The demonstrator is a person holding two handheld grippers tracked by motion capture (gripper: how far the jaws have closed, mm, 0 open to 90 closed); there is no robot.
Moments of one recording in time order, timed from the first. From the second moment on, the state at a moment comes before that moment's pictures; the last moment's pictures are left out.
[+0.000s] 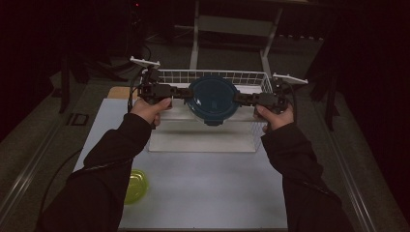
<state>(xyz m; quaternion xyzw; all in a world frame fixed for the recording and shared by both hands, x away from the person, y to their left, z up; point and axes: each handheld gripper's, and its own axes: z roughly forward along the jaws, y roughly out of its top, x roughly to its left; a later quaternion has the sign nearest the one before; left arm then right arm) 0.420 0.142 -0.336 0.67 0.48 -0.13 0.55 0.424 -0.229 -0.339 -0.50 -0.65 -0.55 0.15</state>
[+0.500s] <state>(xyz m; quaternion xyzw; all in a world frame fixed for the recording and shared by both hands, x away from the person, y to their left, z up) 0.417 0.141 -0.334 0.68 0.46 -0.07 0.56 0.428 -0.224 -0.331 -0.49 -0.67 -0.54 0.10</state>
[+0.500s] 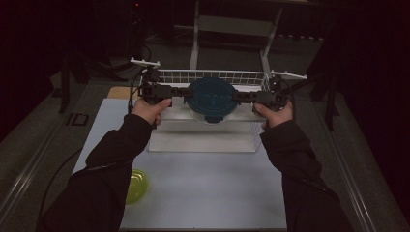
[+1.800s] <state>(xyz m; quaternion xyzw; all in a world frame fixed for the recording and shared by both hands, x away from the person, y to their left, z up) 0.312 0.141 -0.361 0.73 0.35 0.06 0.59 0.346 -0.181 -0.359 -0.41 -0.74 -0.52 0.09</state>
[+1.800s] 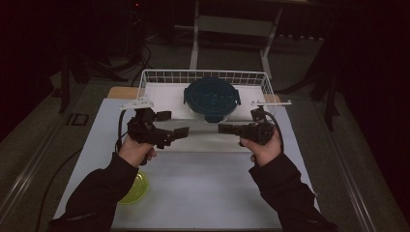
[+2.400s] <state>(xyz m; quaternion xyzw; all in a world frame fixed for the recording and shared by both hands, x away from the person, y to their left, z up) 0.312 0.144 -0.370 0.73 0.35 0.06 0.59 0.367 -0.160 -0.360 -0.42 -0.74 -0.51 0.10</state>
